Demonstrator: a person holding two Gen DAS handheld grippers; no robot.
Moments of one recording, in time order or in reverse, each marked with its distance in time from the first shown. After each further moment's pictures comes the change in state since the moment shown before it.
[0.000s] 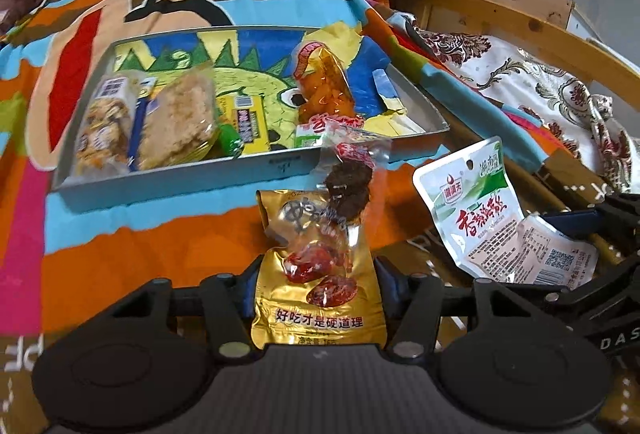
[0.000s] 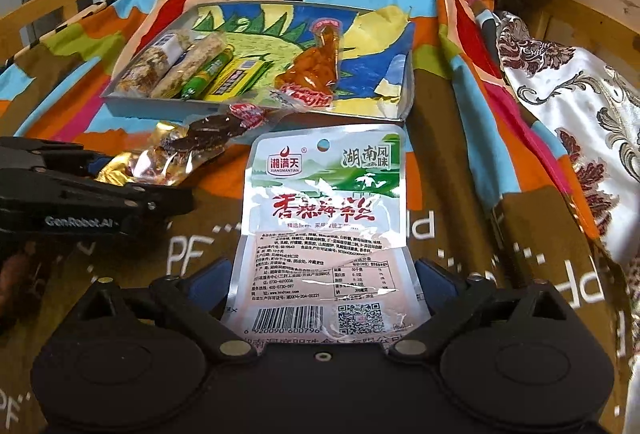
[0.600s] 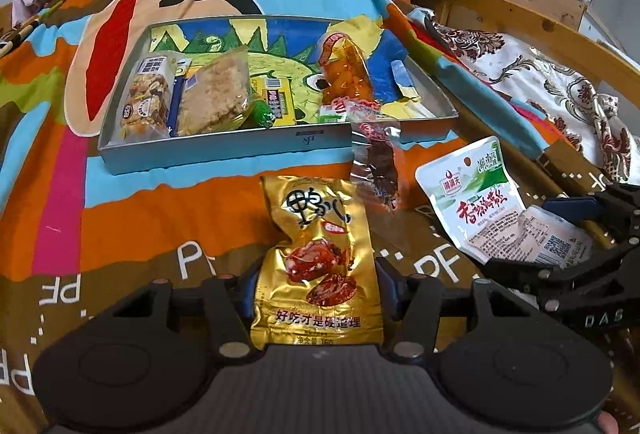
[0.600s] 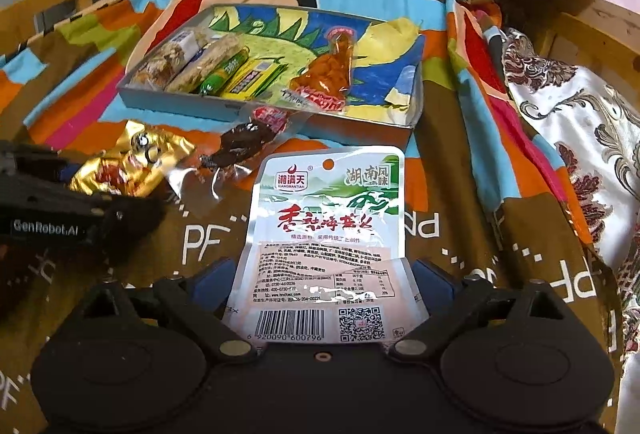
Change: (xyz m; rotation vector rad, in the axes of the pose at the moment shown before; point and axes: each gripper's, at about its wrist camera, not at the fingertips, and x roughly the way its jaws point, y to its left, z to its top) left arm -0.023 0.002 -0.014 -0.041 0.026 0.059; right arm -0.003 0.009 -0.006 -0.044 -0.028 -0.009
